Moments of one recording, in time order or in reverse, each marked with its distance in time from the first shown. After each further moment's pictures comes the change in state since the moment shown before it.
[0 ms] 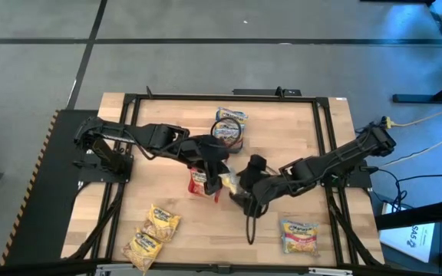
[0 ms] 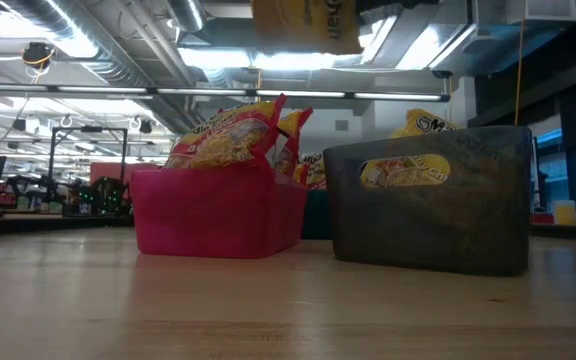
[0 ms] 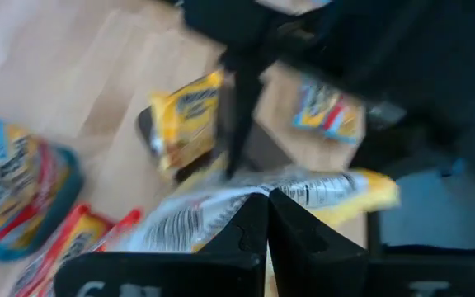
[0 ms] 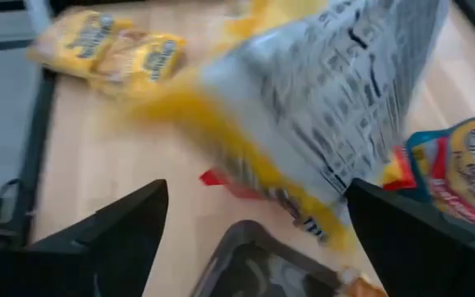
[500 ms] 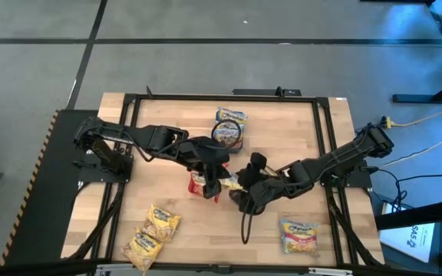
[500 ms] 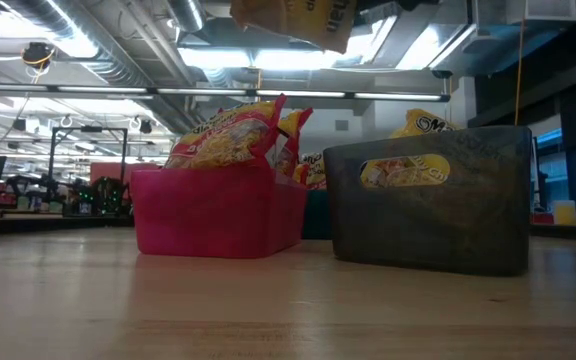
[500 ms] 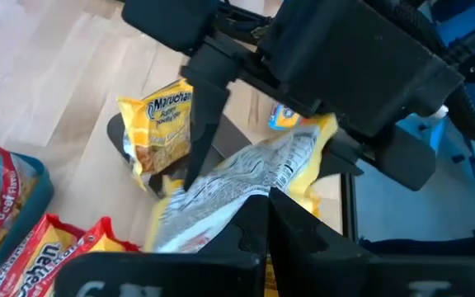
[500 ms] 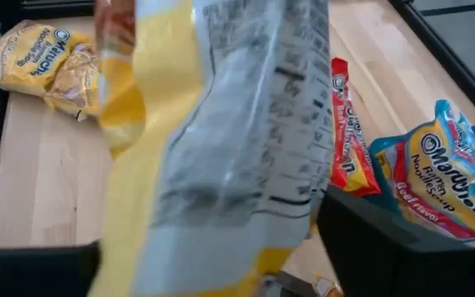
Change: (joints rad) left arm -0.018 -0.001 0.000 0.043 0.050 -0.001; right arm 0.000 0.027 0.002 0.013 0.126 0.028
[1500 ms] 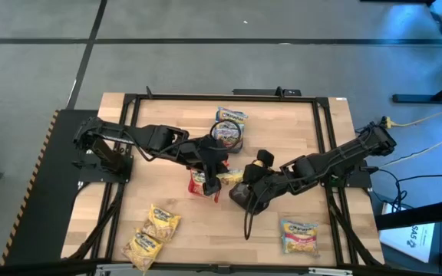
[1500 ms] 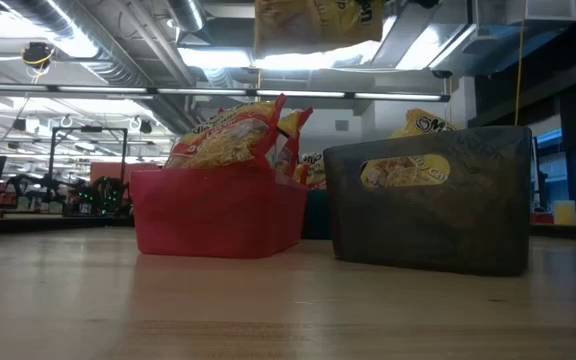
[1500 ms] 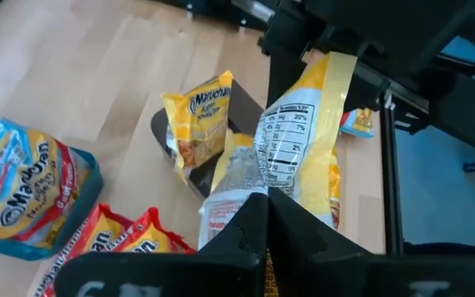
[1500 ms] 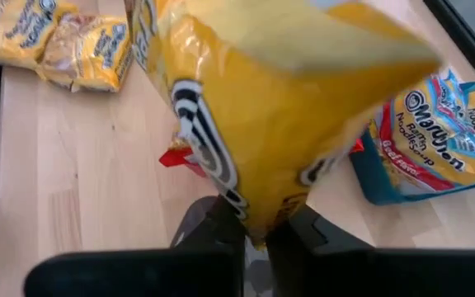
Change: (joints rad) left arm 0.006 -0.005 0.000 -0.056 -0.102 0.038; right arm -0.001 -0.029 0.054 -0.209 -0.076 0.093
